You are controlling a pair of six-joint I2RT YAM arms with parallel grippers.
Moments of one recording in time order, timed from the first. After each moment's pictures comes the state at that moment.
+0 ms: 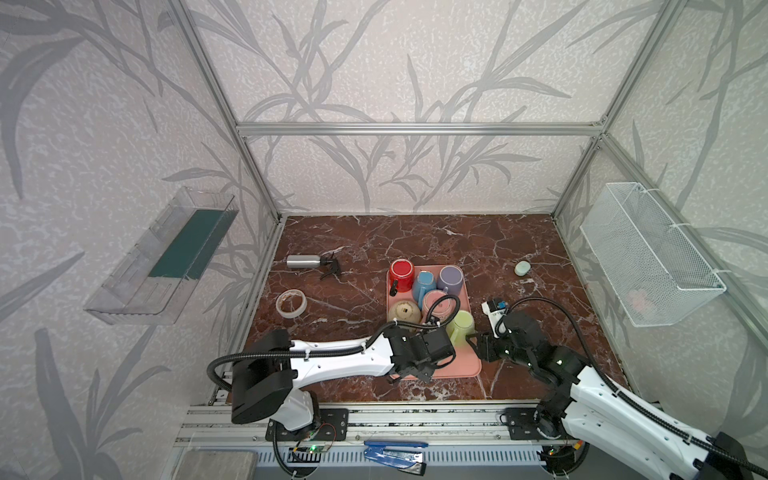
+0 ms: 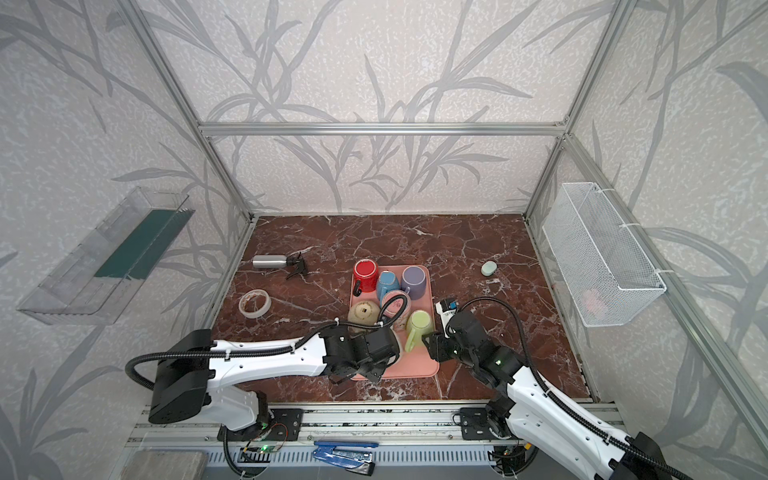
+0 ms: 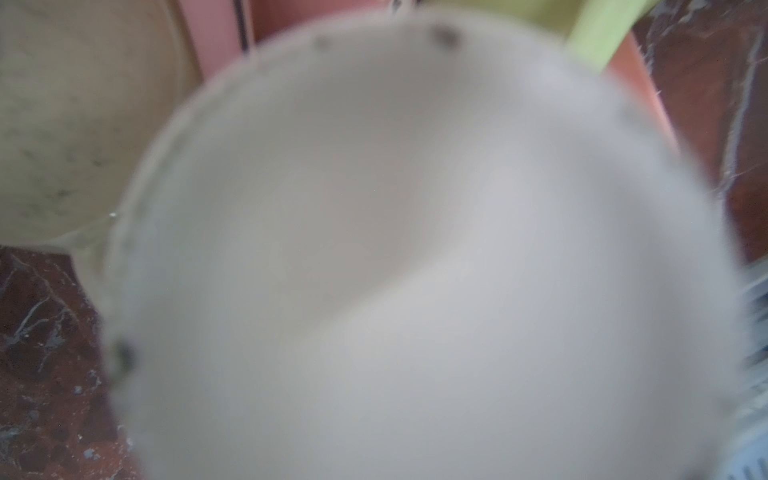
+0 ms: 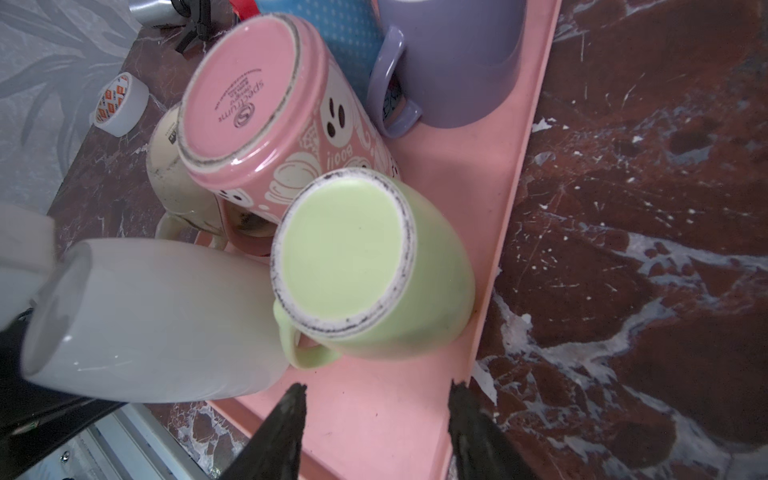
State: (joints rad) left arm -1.21 1.48 0.99 -0.73 -0.19 -0.73; right arm 0.65 0.74 0.39 -0.38 -0.10 0.47
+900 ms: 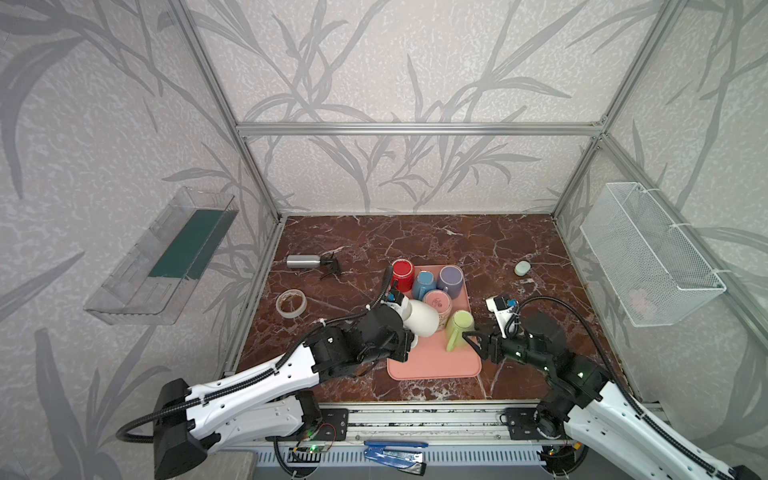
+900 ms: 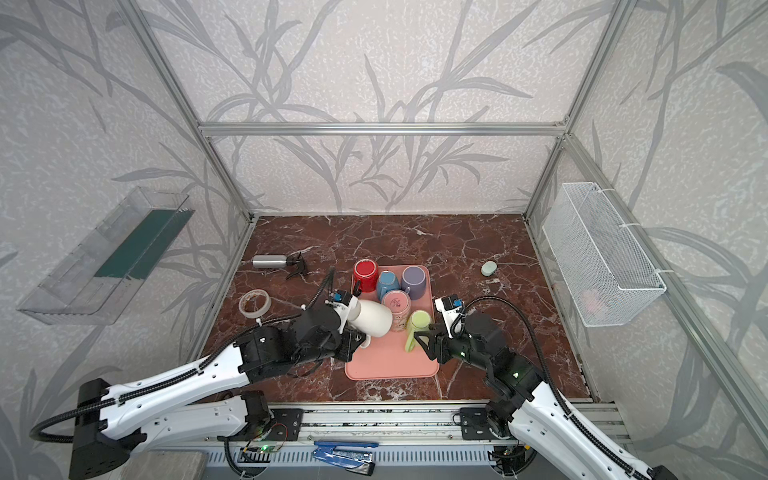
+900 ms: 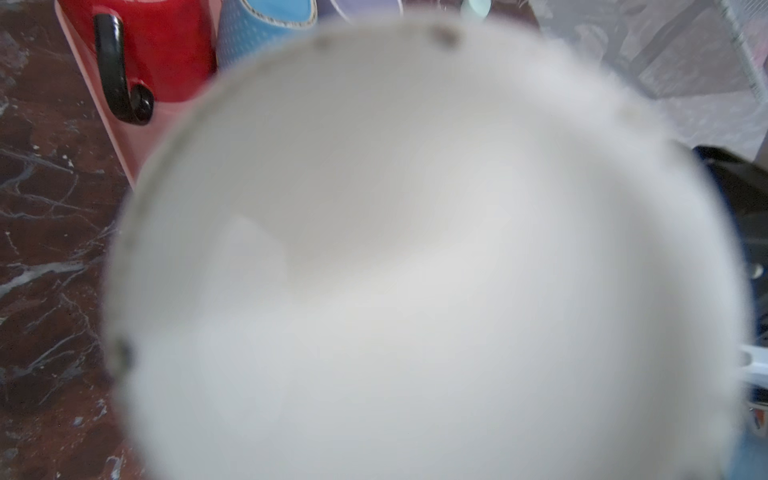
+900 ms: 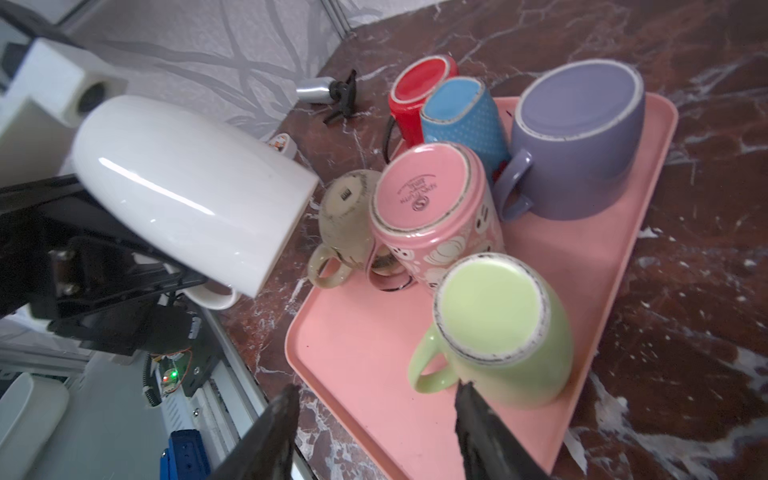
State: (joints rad) left arm -1.02 0.99 0.81 -0.54 -0.07 -0.73; right arm 0.65 0.54 0.41 -0.30 -0.30 0.46
